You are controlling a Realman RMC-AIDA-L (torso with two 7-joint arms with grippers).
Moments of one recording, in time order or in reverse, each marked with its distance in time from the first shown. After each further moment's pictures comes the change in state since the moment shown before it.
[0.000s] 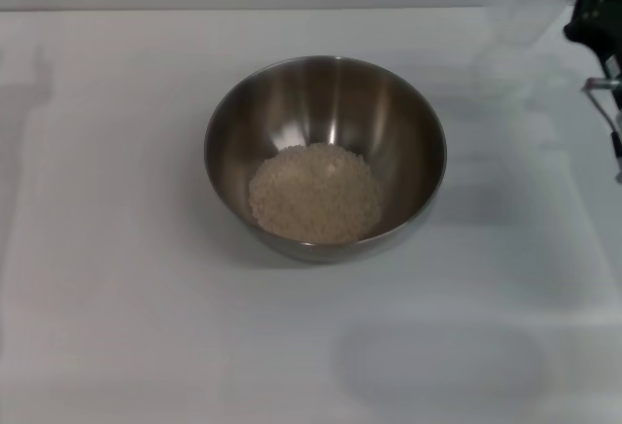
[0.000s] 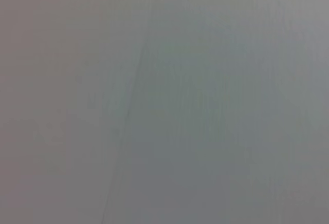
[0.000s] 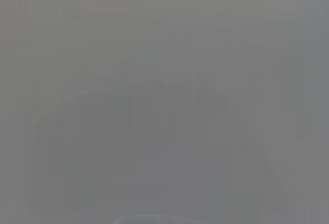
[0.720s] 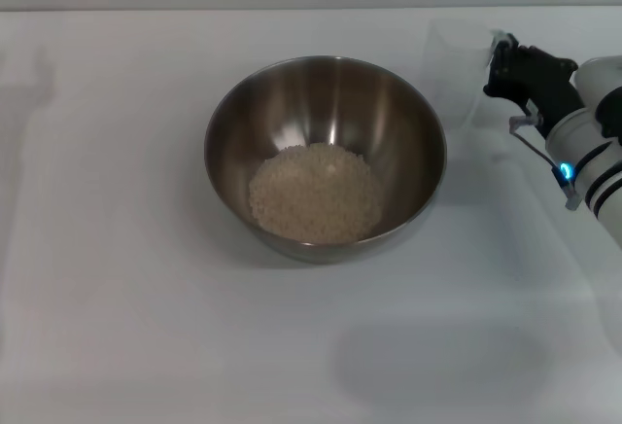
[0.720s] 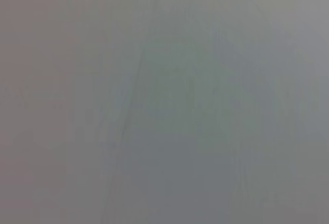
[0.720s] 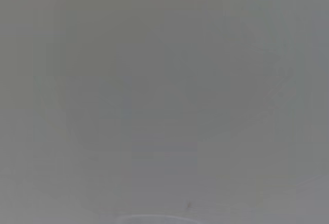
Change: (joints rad) left arm 0.000 -0.001 -0.001 -0.002 0.000 0.032 -0.004; right arm 0.055 0.003 -0.055 0.038 -0.006 0.343 -0.043
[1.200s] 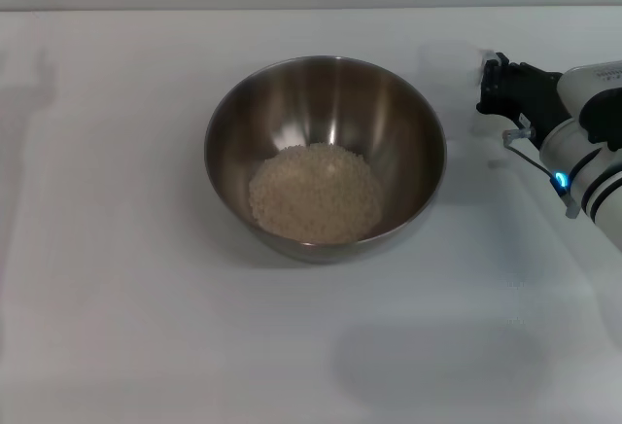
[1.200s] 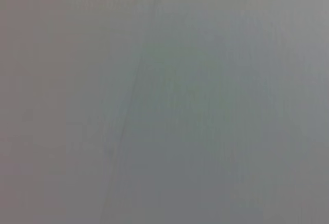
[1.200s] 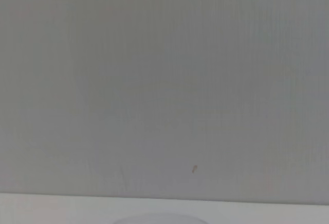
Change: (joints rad) left arm 0.001 -0.001 0.002 -0.001 0.000 0.017 0.000; right arm 0.014 -0.005 -0.031 -0.011 0.000 0.068 -0.014
